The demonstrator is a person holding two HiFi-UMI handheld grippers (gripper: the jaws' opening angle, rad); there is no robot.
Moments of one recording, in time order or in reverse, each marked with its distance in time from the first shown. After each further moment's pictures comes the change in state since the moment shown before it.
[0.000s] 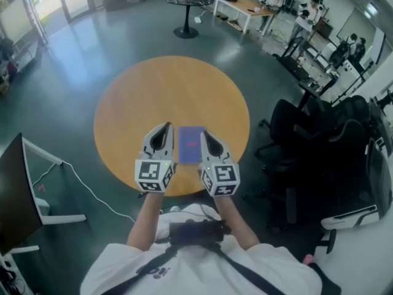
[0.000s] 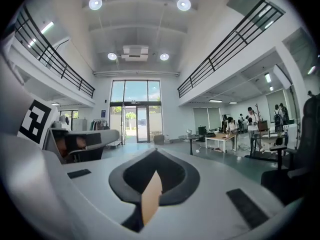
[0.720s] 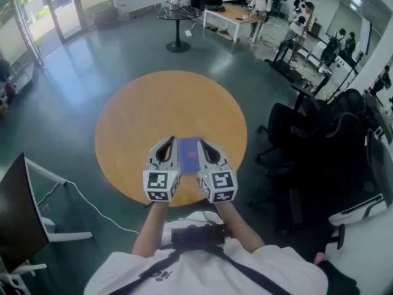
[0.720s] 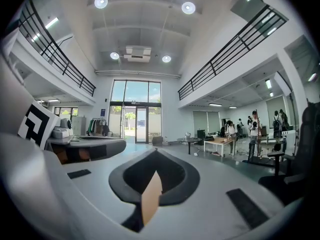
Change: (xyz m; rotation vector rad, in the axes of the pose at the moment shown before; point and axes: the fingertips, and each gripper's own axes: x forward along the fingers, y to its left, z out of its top) left arm 0.006 -0.018 -0.013 0.068 0.059 -0.040; right arm -0.003 0.005 0.007 -0.034 -0.015 -0.019
